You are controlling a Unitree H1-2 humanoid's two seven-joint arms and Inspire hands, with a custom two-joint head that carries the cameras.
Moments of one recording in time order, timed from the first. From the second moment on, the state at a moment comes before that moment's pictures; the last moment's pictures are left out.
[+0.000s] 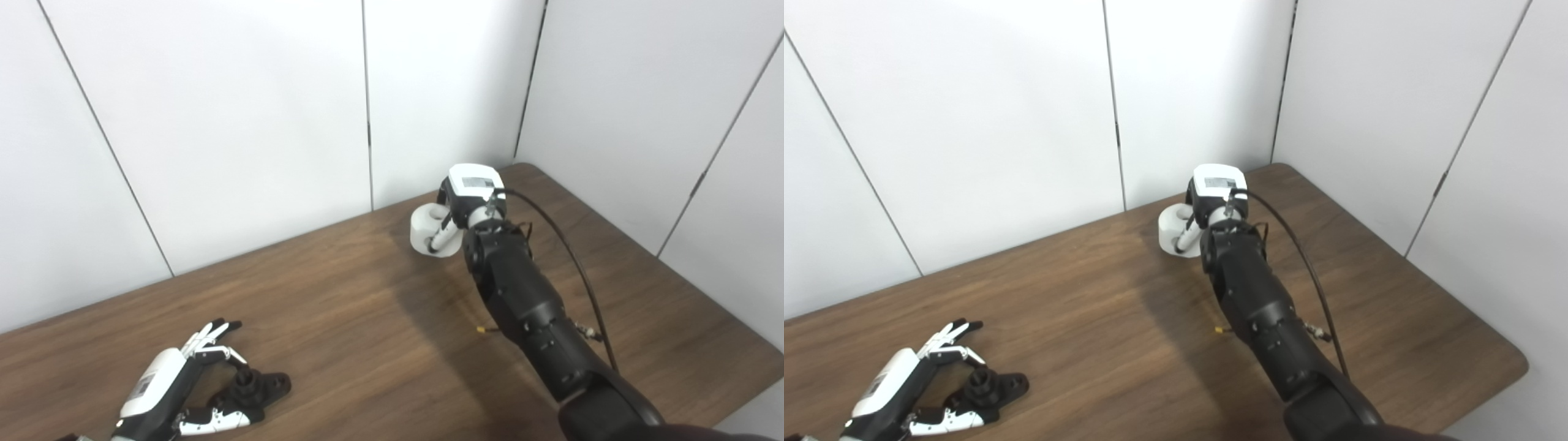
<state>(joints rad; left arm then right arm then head) -0.47 0.34 -0.49 0.54 0.46 -0.47 -0.01 -0.56 -0.36 0.00 0.27 -1.27 0.46 0.16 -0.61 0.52</state>
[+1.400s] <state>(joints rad) -0.45 0.27 -0.50 0.48 0.52 -0.33 0.00 -0.77 -0.38 0.32 -0.29 -1.09 0.46 0.91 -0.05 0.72</state>
